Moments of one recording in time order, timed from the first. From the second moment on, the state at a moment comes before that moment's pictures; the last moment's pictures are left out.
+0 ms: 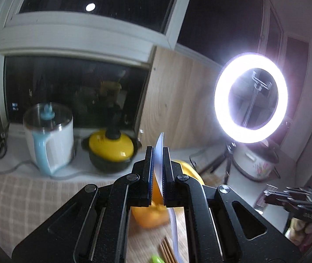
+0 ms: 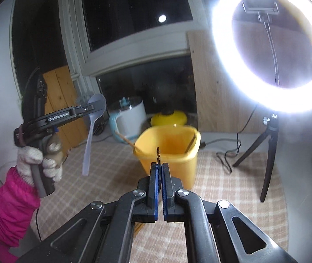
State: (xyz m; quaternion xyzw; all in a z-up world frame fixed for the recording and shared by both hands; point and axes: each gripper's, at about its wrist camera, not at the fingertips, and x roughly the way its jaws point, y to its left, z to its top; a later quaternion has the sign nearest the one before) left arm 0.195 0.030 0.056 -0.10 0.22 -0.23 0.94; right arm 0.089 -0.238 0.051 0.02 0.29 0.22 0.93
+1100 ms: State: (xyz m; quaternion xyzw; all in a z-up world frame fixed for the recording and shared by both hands) left arm 0.323 -0.009 0.001 -0.08 0.22 -0.22 0.95; right arm 0.166 -0.197 0.102 -0.03 0.19 0.10 0.98
